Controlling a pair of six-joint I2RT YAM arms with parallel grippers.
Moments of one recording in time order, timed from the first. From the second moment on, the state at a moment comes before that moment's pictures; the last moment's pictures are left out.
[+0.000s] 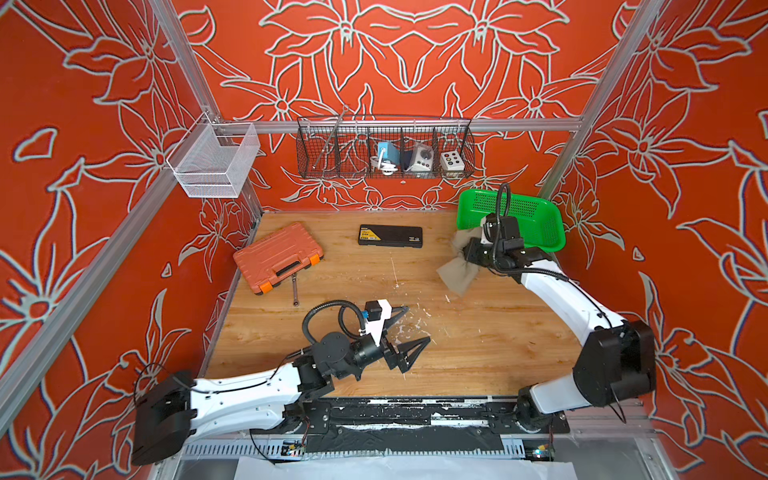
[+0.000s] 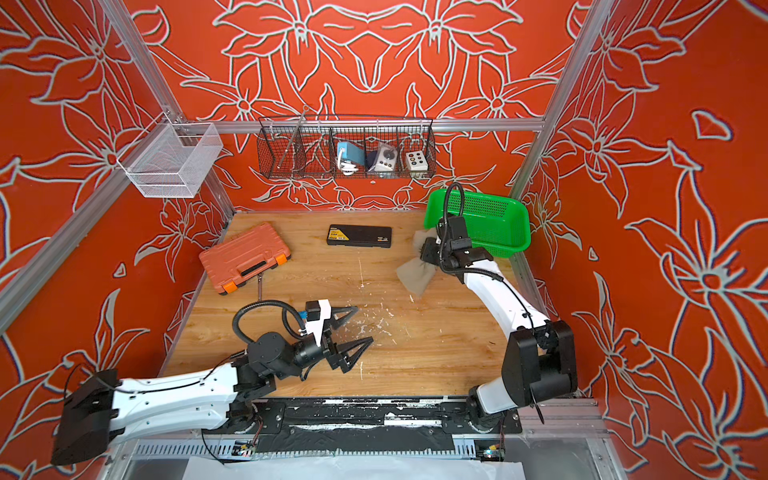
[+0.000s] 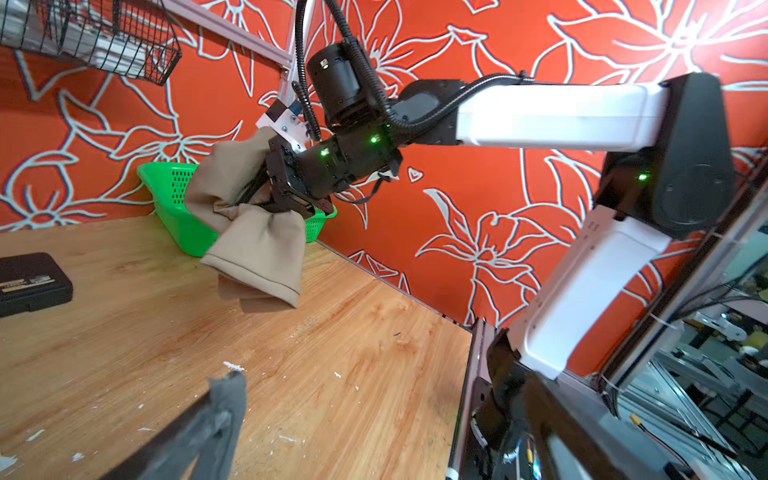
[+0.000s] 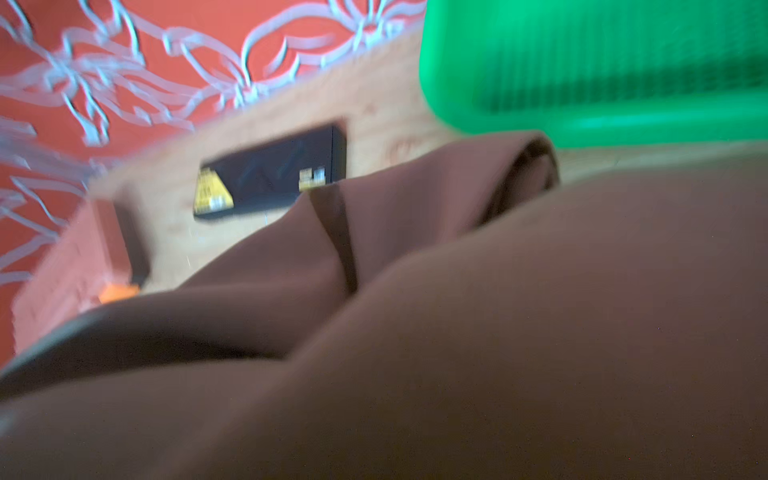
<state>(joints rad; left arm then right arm) -1.11 0.83 0.35 0.61 -0.04 -0.32 0.23 1.48 1.18 -0.41 -0.11 0.50</state>
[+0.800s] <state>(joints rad) -1.12 0.65 0.38 0.04 -0.08 -0.29 -0.04 2.20 1.95 -0.11 -0.26 0.26</state>
